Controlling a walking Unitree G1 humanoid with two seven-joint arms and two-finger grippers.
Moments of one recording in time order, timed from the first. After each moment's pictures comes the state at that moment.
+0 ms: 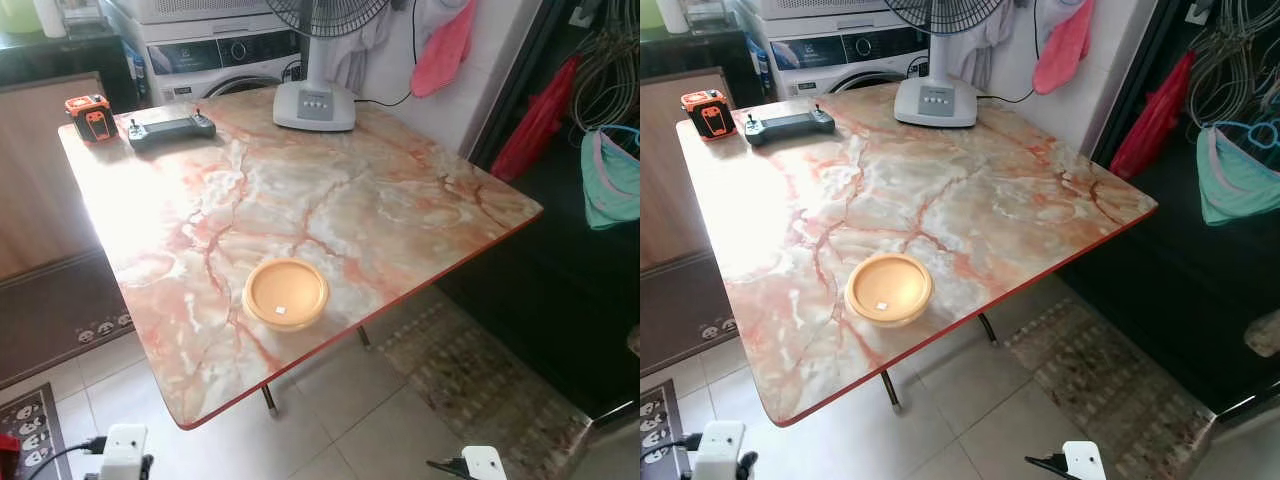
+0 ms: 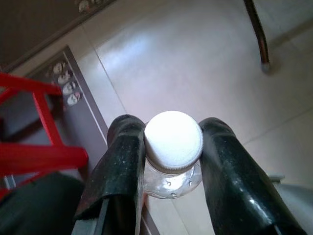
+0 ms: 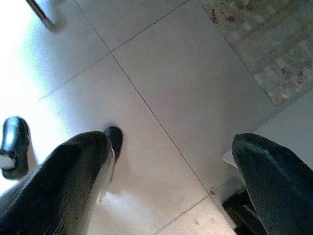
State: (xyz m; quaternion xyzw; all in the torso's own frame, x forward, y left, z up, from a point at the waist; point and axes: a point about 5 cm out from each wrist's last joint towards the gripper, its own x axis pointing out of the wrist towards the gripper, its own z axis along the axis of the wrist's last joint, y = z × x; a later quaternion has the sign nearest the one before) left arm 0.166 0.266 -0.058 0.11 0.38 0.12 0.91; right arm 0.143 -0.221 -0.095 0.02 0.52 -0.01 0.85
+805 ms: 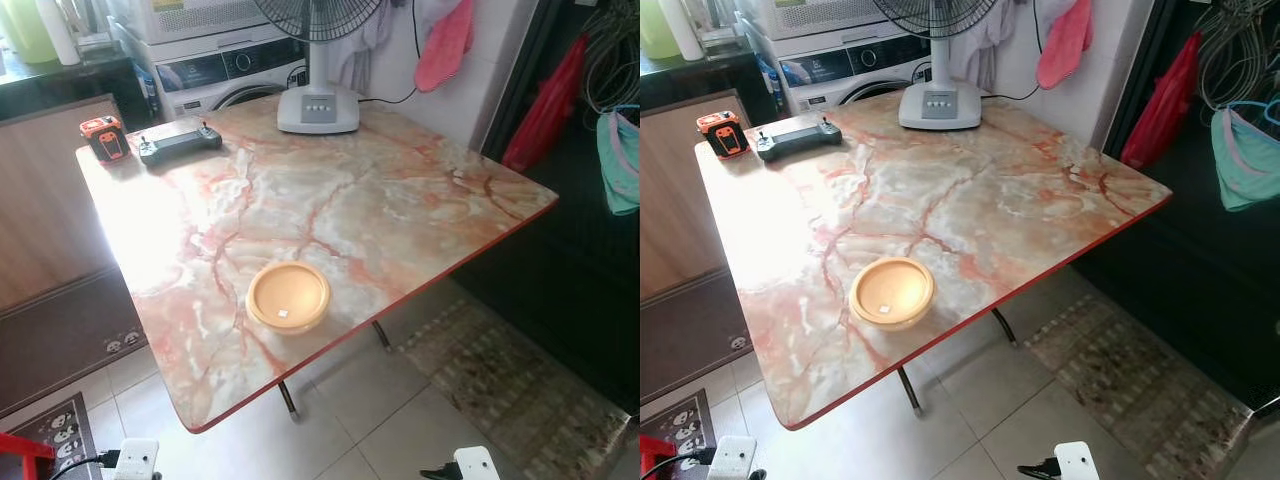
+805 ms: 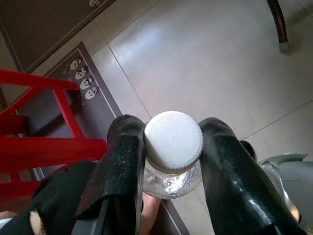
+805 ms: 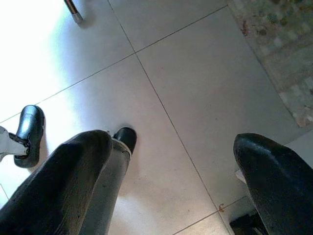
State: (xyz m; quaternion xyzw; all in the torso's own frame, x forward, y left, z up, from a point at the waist) left arm 0.157 0.259 -0.072 0.13 0.40 0.10 0.90; right arm 0.140 -0.218 -0.097 -0.03 0.52 0.02 0.85
